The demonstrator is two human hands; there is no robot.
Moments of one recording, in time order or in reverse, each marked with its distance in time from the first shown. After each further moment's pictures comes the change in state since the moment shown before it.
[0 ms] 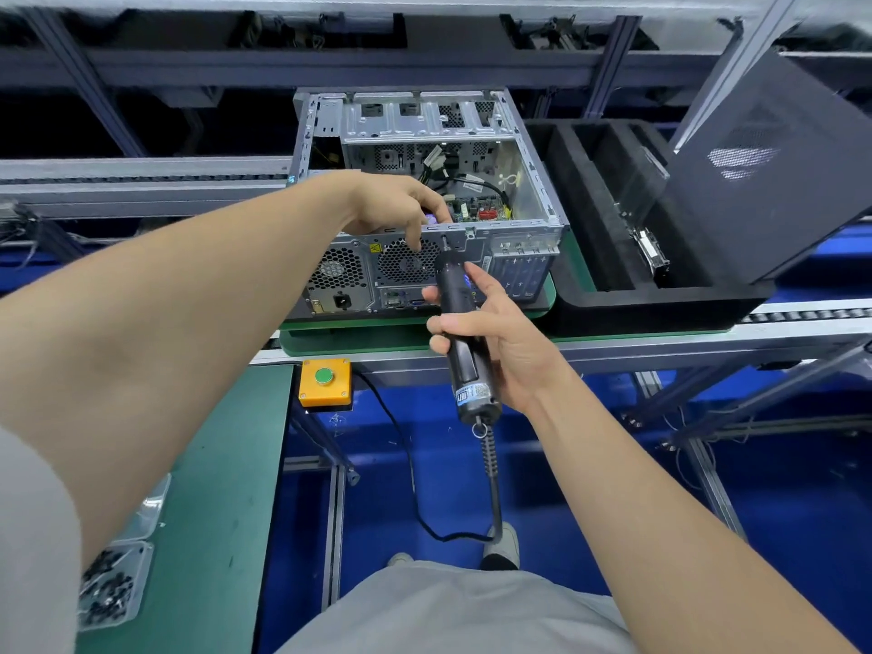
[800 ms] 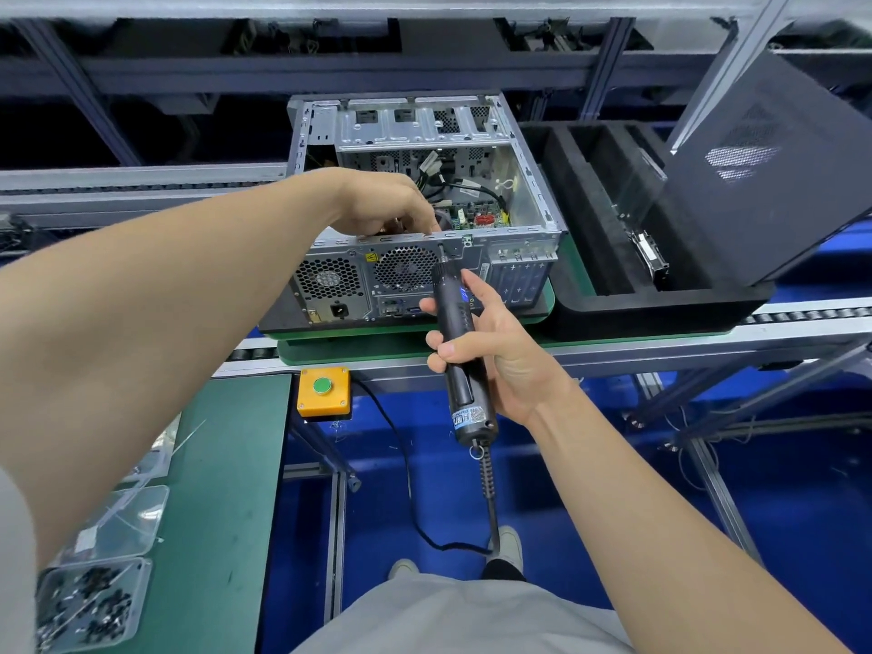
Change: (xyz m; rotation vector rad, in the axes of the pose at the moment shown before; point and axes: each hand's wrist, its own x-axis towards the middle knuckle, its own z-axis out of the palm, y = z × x) left_hand 0.015 -0.009 -0.015 -0.085 0.012 -0.064; right_hand 0.004 0.003 -0.006 -0.030 -0.053 -0.012
